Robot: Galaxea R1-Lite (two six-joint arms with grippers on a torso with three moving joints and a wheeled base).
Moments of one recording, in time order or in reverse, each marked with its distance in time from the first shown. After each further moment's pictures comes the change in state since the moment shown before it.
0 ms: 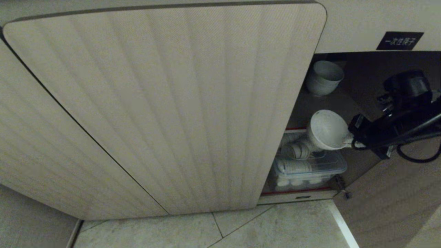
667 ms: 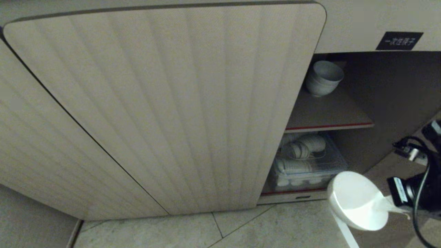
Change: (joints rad) left arm 0.000 0.000 0.000 0.000 0.000 0.000; right arm -0.002 -0.315 0.396 0.194 0.008 -0.475
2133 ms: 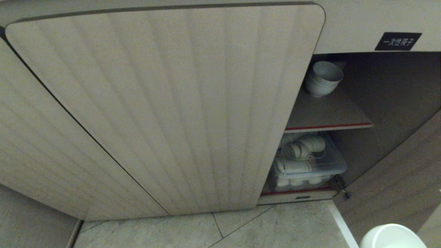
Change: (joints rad) left arm 0.000 0.000 0.000 0.000 0.000 0.000; right arm 0.006 -0.403 0.233 0.091 -0.006 -0.240
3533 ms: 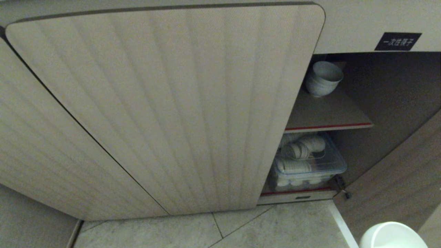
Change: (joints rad) left arm 0.000 0.000 0.000 0.000 0.000 0.000; right arm 0.031 -0.002 -0.007 -0.003 -0.030 0.049
